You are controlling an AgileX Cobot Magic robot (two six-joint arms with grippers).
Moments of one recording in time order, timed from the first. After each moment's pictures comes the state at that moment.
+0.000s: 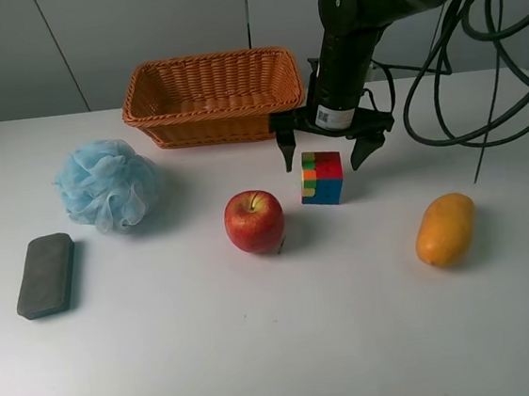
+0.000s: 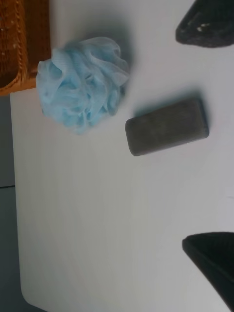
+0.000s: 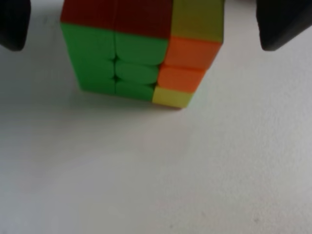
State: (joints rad) left arm -0.01 0.00 -0.51 -0.04 1.09 0.00; right arm 0.43 2.18 -1.51 0.07 0.96 0.43
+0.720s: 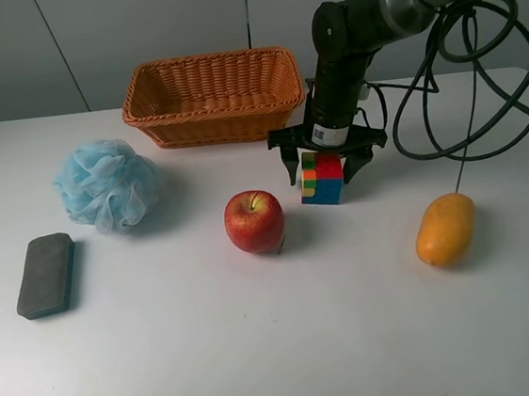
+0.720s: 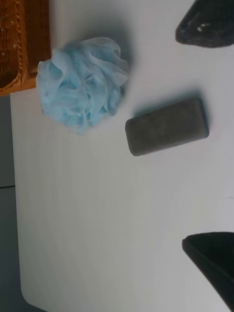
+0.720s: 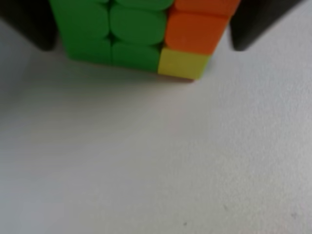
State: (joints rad) left arm -0.01 0.00 -0.51 -0.04 1.09 0.00; right arm 0.43 2.25 -1.52 0.07 0.92 0.43
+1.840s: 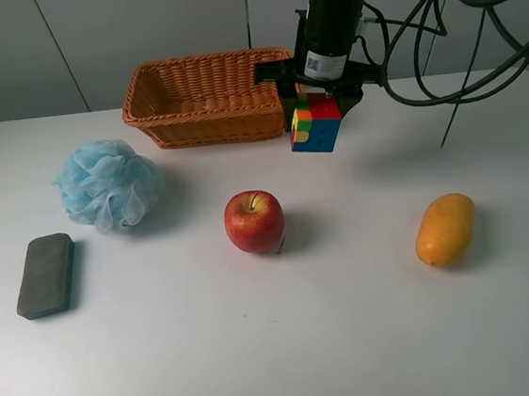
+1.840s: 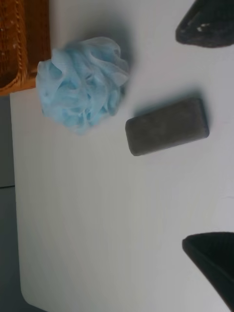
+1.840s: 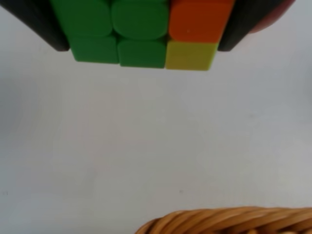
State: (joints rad) left arm -0.01 0.00 -0.51 -0.04 1.09 0.00; right arm 0.43 2.15 -1.77 0.12 1.21 0.40
